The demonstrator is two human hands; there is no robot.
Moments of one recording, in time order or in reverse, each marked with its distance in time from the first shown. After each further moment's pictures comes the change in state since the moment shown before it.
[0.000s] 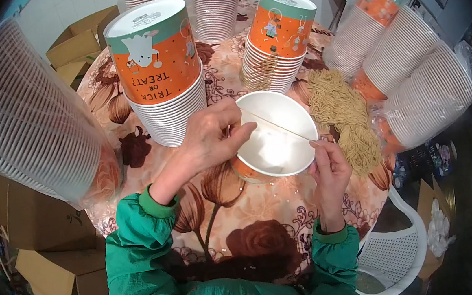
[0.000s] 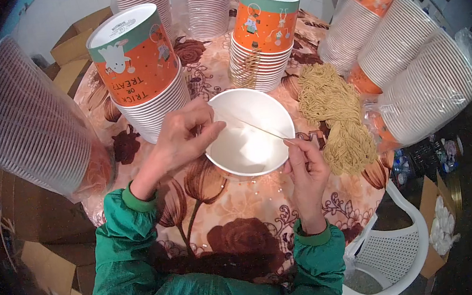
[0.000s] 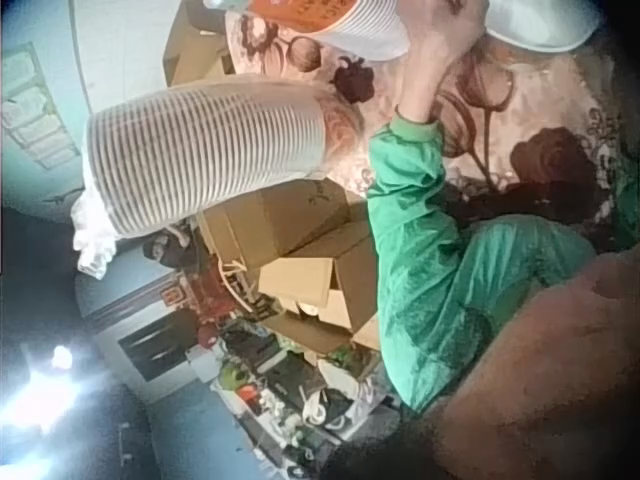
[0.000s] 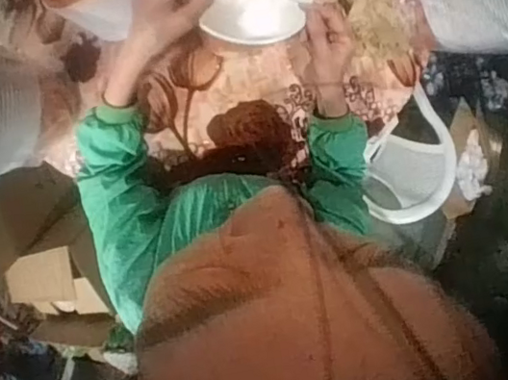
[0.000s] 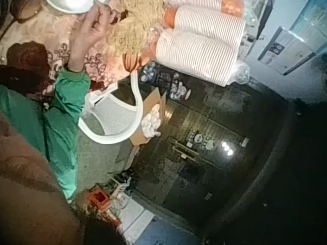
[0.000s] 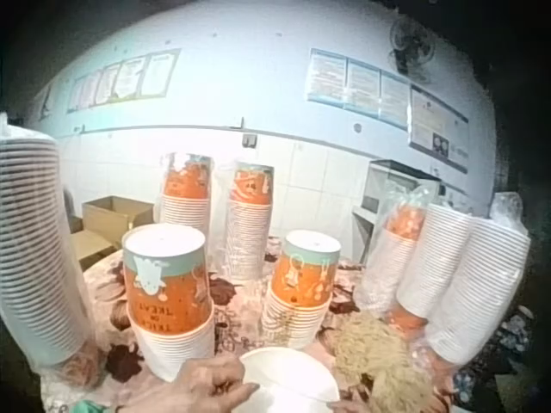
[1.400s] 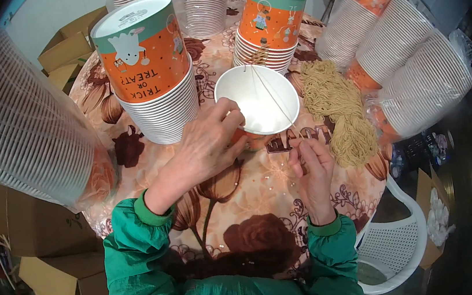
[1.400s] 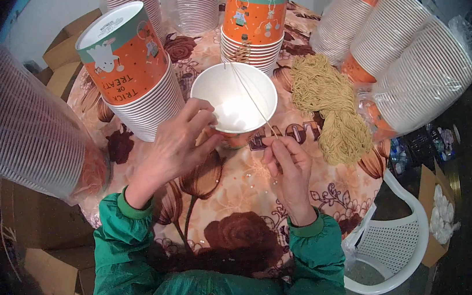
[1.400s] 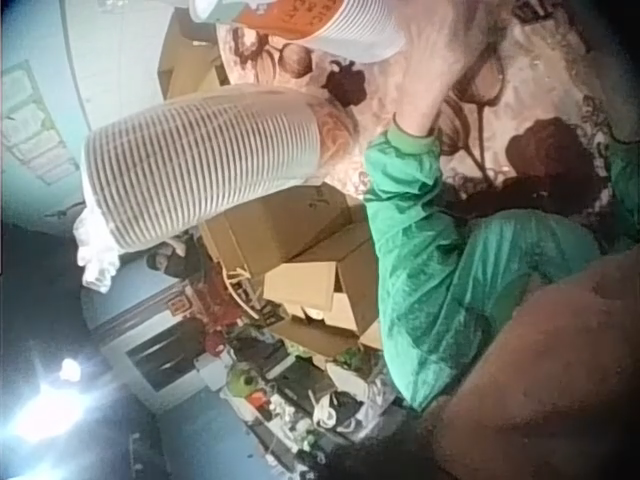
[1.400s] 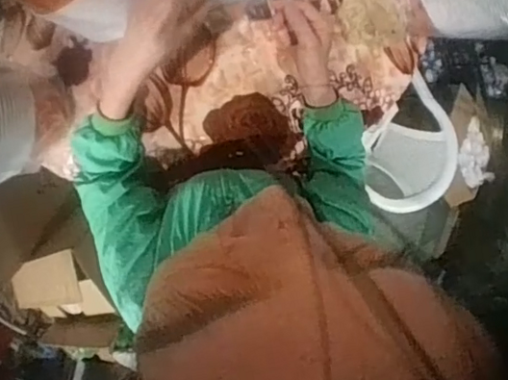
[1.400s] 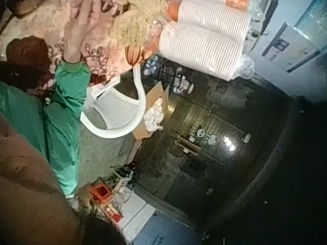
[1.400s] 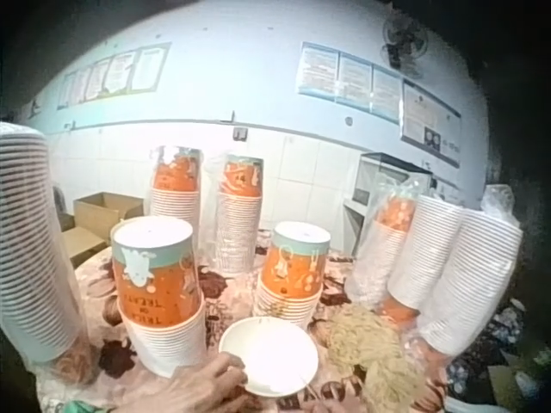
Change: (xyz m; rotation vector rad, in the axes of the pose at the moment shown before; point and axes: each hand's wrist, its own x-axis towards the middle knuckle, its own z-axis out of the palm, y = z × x) left_hand -0.011 0.028 -0.004 0.220 -0.098 0.107; right_hand -0.006 0.015 0.006 0.340 -0.096 0.210
